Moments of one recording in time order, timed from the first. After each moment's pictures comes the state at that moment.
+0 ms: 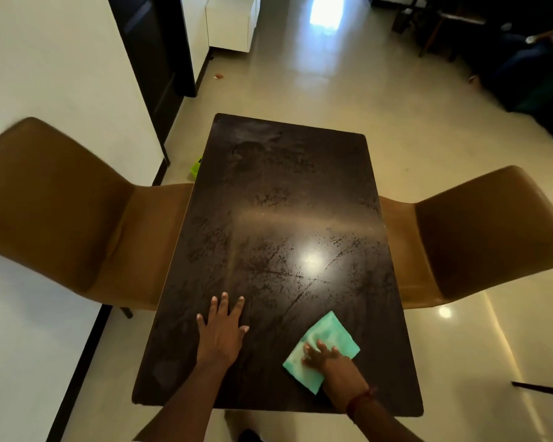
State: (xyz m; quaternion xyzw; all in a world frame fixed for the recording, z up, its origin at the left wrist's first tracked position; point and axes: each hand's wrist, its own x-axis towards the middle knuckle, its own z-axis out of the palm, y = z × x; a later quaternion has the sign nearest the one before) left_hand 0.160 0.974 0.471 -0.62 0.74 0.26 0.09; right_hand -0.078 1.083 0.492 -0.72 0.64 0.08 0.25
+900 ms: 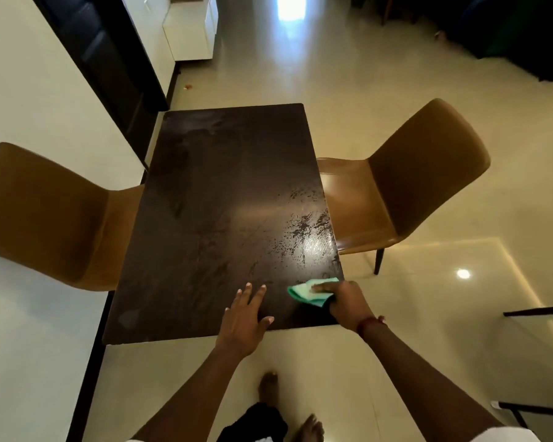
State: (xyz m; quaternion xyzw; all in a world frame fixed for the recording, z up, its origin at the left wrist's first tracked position) left_hand 0.022 1.139 0.513 -0.54 0.79 0.28 0.04; right_hand -0.217 1.186 0.544 -0.57 0.74 -0.17 0.30
